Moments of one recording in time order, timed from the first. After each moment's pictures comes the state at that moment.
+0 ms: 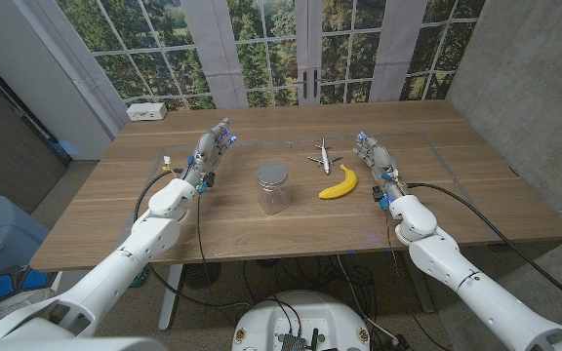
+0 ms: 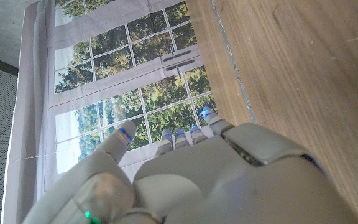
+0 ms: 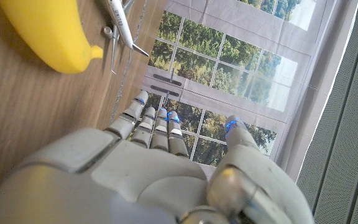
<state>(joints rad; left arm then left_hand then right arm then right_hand) 0.89 0.55 0.35 -1.35 -0.67 -0.36 -0.10 0.13 0.12 0.70 0.10 0.23 -0.04 -0.05 0.17 0.17 -0.10 -0.07 0.19 0.17 -0.15 -0.04 0.18 0.17 -0.01 -0.03 0.21 0.17 -1.02 -0.50 -0.41 -1.51 0.48 0.37 -0.16 0.38 0.10 0.44 -0.10 0.18 0.25 0.09 0.18 0.18 0.21 0.04 0.19 0.22 0.12 -0.01 0.20 0.29 0.26 -0.02 0.32 0.17</state>
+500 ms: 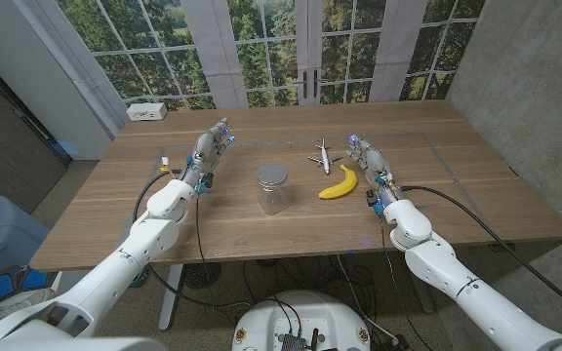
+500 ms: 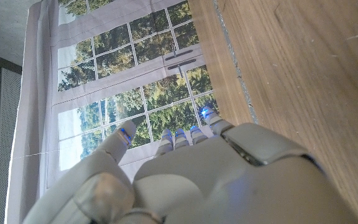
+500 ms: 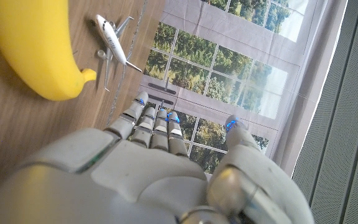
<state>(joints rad) 0.90 0.55 0.34 -1.35 -0.68 -0.37 -0.11 0.13 0.12 0.70 0.10 0.23 -0.04 -0.05 0.17 0.17 -0.11 -0.07 0.19 0.17 -0.15 -0.03 0.17 0.17 -0.01 -0.03 0.21 0.17 -1.05 -0.50 -0.43 -1.57 0.46 0.37 -0.17 0.37 0.11 0.44 -0.11 0.18 0.24 0.09 0.18 0.18 0.20 0.04 0.19 0.22 0.11 -0.01 0.20 0.28 0.25 -0.03 0.32 0.17</state>
